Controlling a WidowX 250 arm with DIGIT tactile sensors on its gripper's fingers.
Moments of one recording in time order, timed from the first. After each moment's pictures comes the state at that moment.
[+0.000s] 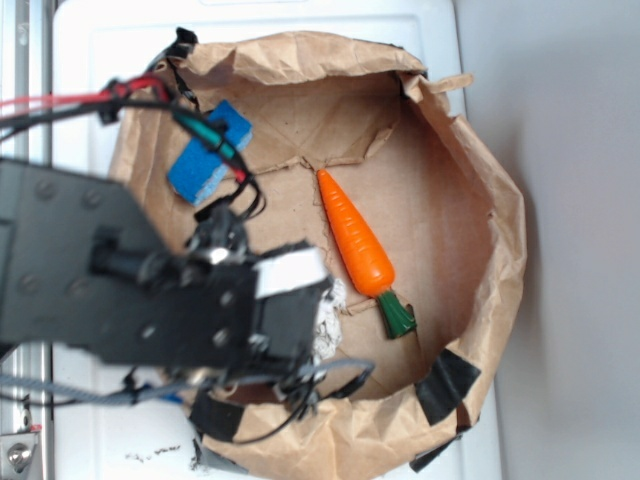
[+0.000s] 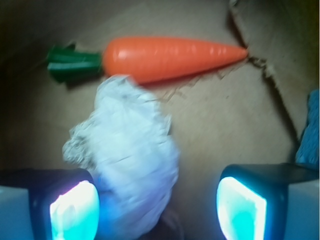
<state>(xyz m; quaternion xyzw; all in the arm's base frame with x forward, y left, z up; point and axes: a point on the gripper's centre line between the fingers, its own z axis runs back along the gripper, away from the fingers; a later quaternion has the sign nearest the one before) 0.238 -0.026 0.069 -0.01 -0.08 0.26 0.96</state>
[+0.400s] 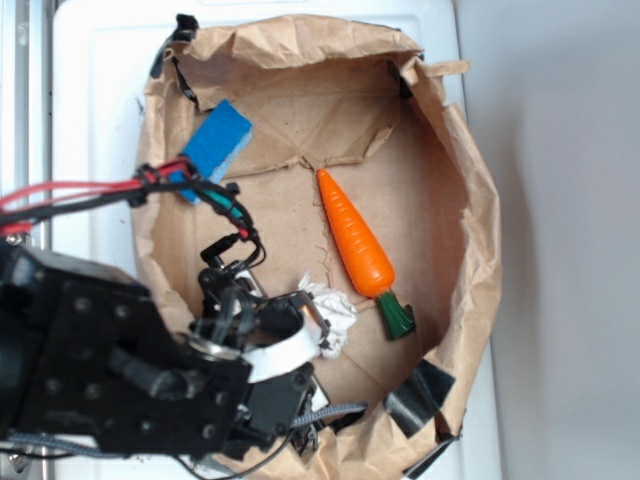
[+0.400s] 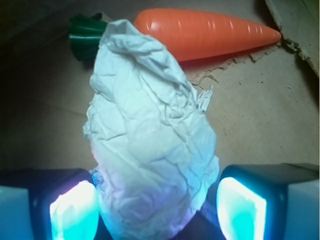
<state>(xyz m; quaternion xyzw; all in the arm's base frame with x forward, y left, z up) 0.242 -0.042 0.045 0.02 -0.10 0.27 0.96</state>
